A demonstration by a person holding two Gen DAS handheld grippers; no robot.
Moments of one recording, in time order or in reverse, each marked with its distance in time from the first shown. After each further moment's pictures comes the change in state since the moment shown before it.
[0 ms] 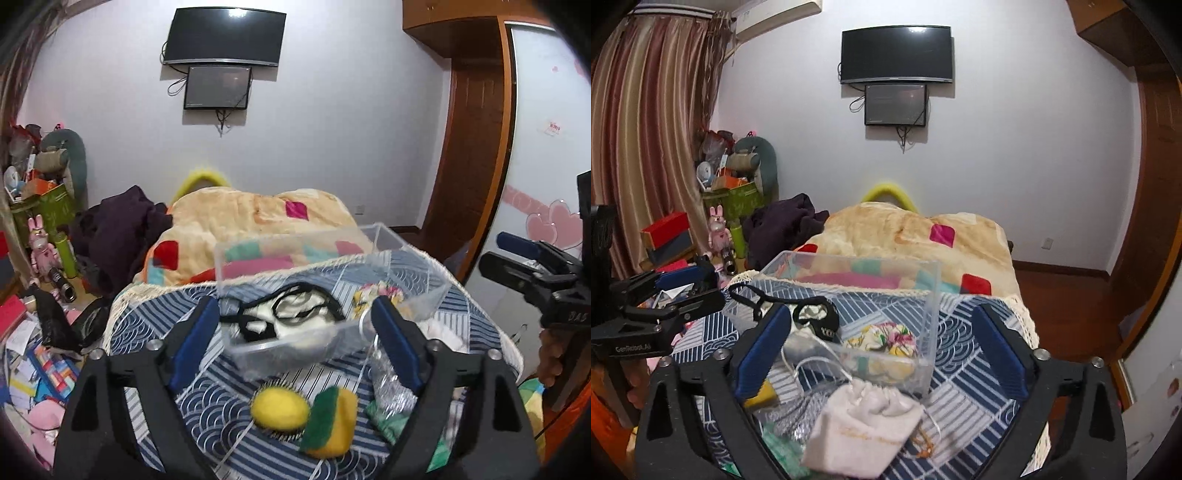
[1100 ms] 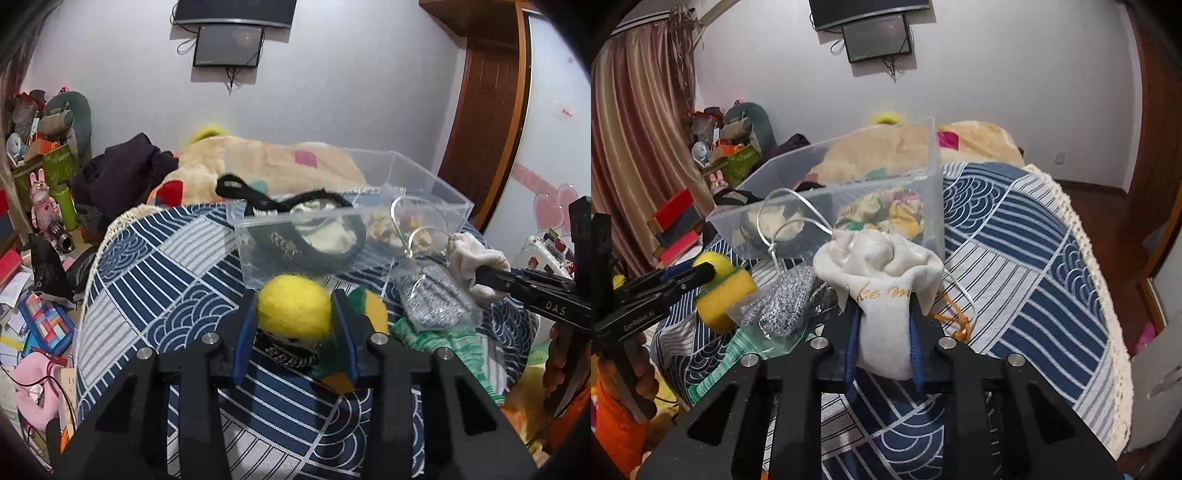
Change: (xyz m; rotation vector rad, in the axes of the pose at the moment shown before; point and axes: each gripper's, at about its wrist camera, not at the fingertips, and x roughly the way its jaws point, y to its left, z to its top) left arm 0.014 0.009 -0.070 -0.047 0.117 0.002; right arm 0.015 -0.019 -0.081 0.155 0.210 0.067
